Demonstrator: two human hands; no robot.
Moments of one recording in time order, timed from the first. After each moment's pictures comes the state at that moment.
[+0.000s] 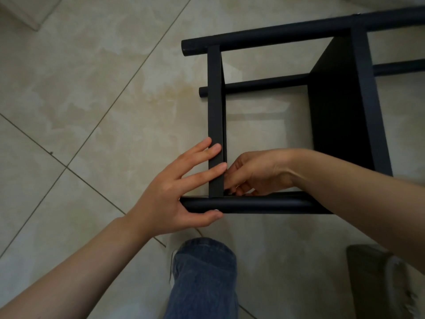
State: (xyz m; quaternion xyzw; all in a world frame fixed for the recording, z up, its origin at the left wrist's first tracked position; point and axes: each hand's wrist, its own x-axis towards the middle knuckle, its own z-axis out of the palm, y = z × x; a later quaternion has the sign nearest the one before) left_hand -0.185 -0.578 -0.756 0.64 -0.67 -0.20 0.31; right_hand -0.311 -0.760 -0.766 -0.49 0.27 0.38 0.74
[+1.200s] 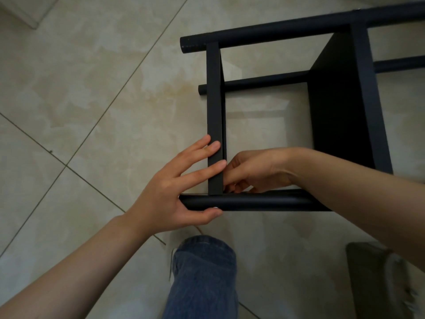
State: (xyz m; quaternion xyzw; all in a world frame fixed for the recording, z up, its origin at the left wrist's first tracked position) left_hand -0.185 -0.578 -0.758 0.64 -0.67 -0.20 0.32; right_hand -0.309 -0.756 -0.768 -0.53 0.24 0.38 0.72
